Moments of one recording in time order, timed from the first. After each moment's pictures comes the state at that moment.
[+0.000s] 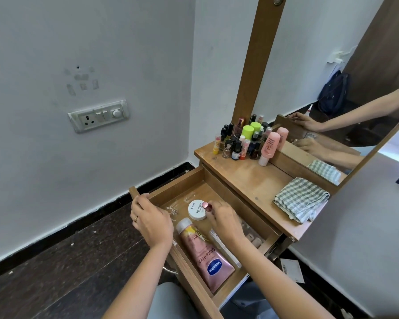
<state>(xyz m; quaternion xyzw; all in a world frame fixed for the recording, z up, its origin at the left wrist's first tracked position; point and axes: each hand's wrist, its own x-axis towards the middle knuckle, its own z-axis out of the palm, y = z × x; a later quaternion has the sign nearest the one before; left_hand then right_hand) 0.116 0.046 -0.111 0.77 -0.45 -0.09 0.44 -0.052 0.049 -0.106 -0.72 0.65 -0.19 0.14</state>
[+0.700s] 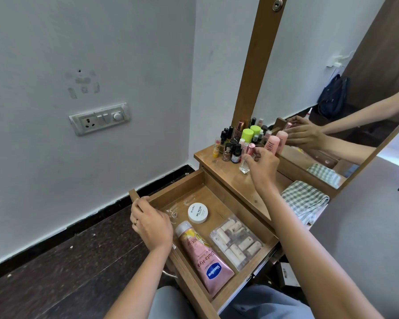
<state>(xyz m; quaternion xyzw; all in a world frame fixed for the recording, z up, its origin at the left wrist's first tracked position) 0.116 0.047 -0.110 0.77 -0.45 -0.10 0.44 -0.123 -0.031 -0.008 -0.52 0.68 -0.52 0.10</state>
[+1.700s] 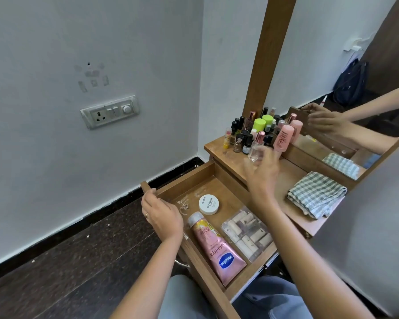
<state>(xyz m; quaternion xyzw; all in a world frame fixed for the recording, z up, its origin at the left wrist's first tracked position) 0.114 0.047 -0.104 0.73 -0.39 -0.11 0.55 -0.081 0.003 -0.029 -0.52 0.67 -0.52 0.12</state>
